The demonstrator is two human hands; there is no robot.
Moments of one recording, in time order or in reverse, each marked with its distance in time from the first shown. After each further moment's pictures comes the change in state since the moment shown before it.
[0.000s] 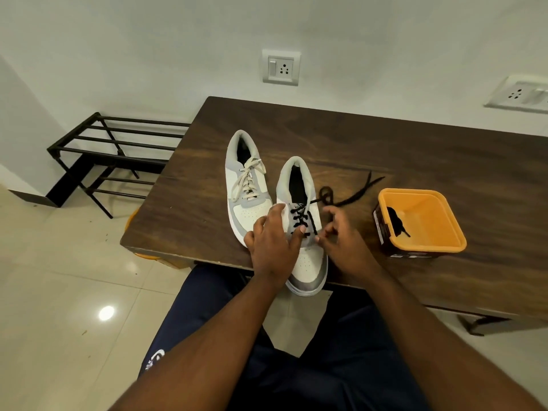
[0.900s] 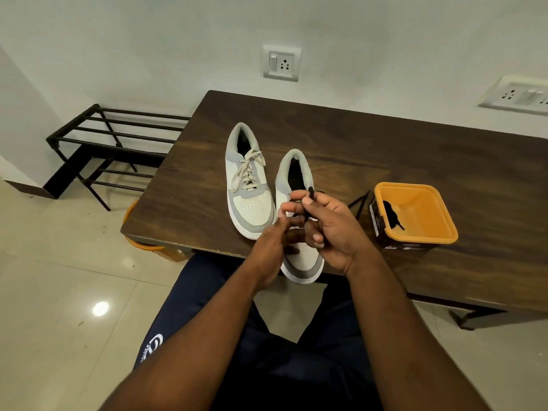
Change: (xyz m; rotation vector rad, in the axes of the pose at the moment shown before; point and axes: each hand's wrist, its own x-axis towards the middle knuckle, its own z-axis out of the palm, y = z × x) left_hand -0.018 0.007 -0.029 -1.018 -0.576 -0.245; right_hand -0.027 -0.097 -0.001 0.903 -0.171 0.241
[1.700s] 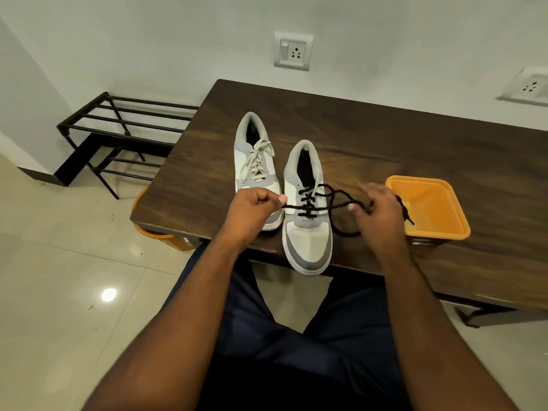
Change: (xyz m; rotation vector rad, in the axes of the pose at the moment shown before) left_hand -0.006 0.053 -0.038 0.371 0.297 0.155; right_hand 0.016 0.017 -0.076 -1.060 0.558 -0.390
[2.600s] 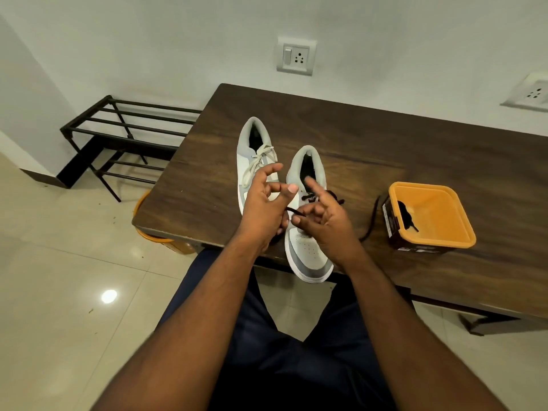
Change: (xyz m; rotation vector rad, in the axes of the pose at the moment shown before) left_hand 0.004 0.018 0.019 -0.246 0.042 -0.011; right_hand -0.018 -0.052 0.046 0.805 -0.484 0.009
